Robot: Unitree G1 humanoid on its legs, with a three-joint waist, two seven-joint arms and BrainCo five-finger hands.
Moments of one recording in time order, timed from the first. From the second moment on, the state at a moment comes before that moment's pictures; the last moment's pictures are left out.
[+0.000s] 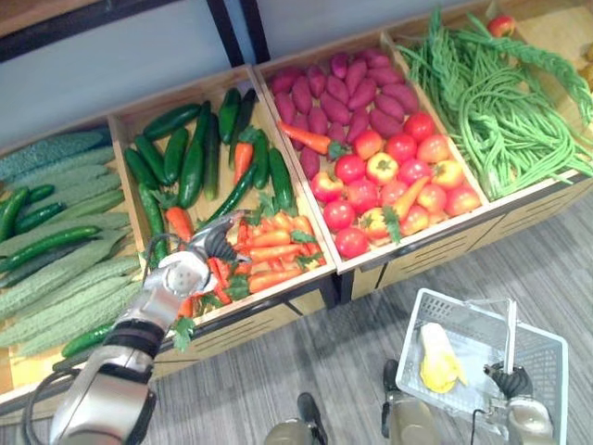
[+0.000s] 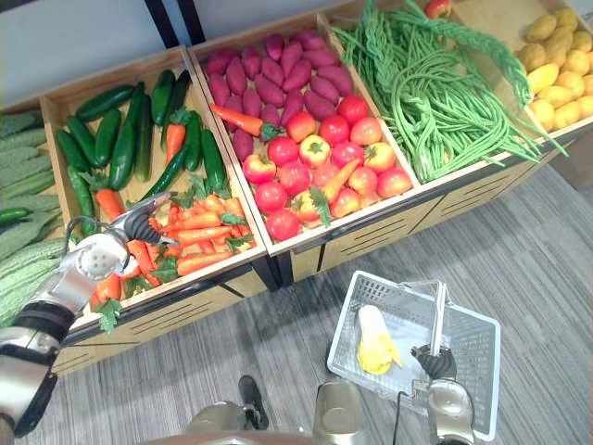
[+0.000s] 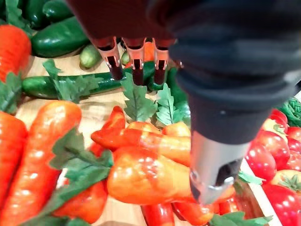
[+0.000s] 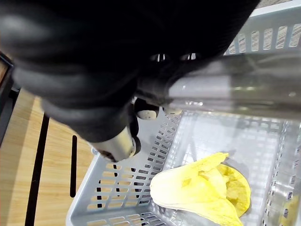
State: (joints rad) left arm -0.56 0.66 -0.26 0.72 0.33 -0.30 -0.04; right arm 0.03 -0.28 -0.33 0.84 -0.07 -0.14 -0.10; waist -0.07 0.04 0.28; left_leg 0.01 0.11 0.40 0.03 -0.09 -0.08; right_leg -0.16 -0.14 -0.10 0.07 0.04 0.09
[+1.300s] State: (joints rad) left arm -0.74 0.63 -0.27 0.81 0.50 -0.27 0.10; right arm -0.04 -0.28 -0.26 0.75 -0.04 -0.18 -0.13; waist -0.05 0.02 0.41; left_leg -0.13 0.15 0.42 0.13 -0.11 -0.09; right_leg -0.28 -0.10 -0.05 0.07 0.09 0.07
